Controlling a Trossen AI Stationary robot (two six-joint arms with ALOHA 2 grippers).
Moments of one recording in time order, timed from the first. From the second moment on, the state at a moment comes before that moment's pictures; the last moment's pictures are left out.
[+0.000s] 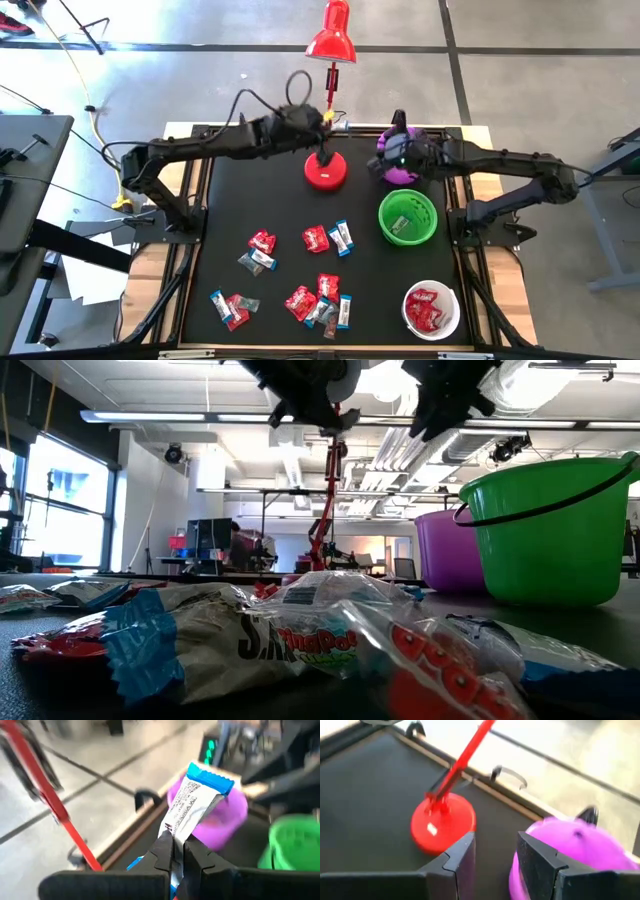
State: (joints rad) left arm 0.28 1.61 1.43 -0.24 -0.27 -0.15; right arm -0.16 1.26 1.23 -0.78 0.59 0.52
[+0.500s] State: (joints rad) left arm 0.38 1.61 1.48 -0.12 -0.27 -0.22; right arm -0.40 1.26 1.23 -0.62 0.46 0.20
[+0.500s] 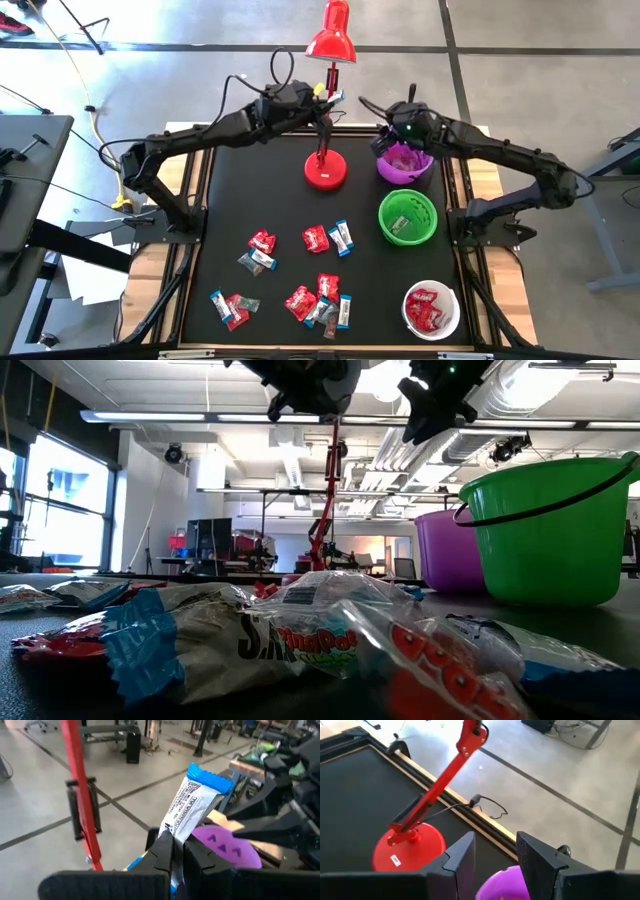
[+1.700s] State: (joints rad) left arm 0.20 1.58 1.48 -0.10 -0.28 -0.22; right arm -0.26 1.26 1.23 -0.15 0.18 0.26
